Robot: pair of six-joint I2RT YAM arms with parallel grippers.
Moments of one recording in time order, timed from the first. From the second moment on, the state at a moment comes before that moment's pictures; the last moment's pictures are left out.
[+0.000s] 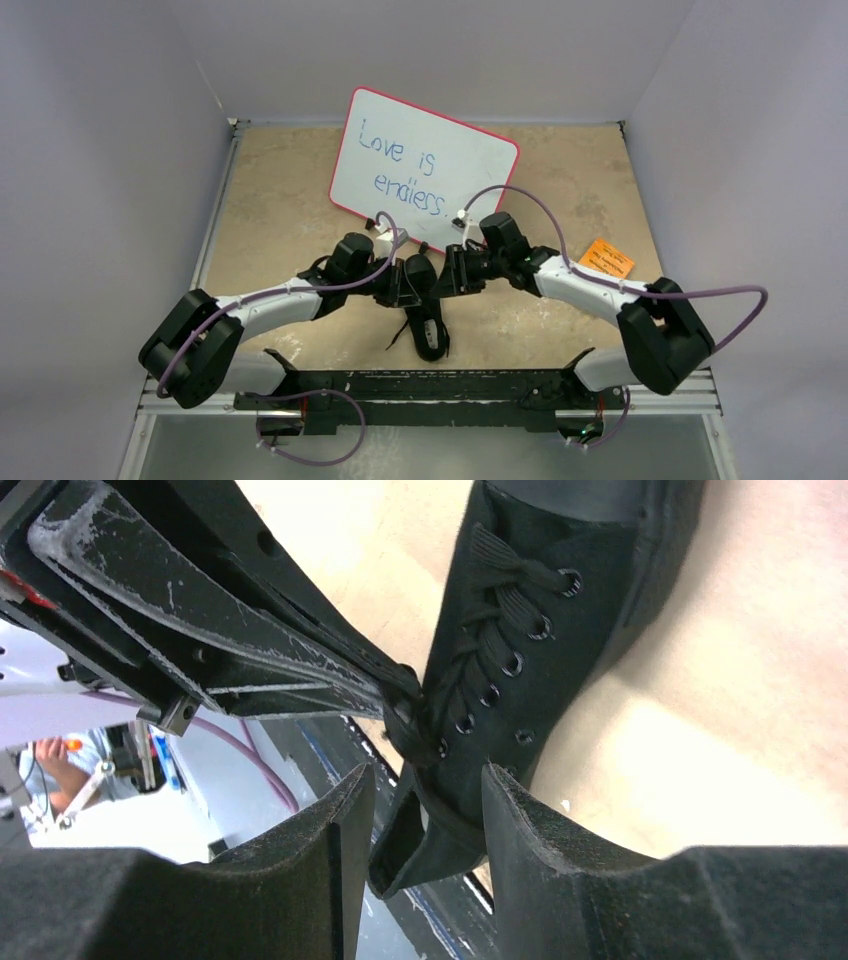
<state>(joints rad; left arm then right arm) -0.66 1.32 0.52 0.17 0.53 -0.55 0.64 1.36 0.70 -0.11 -0.57 0.63</state>
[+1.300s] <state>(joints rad) -0.82 1.29 0.40 0.46 0.18 -0.79 0.65 1.51 0.74 0.04 -0.78 0.64</state>
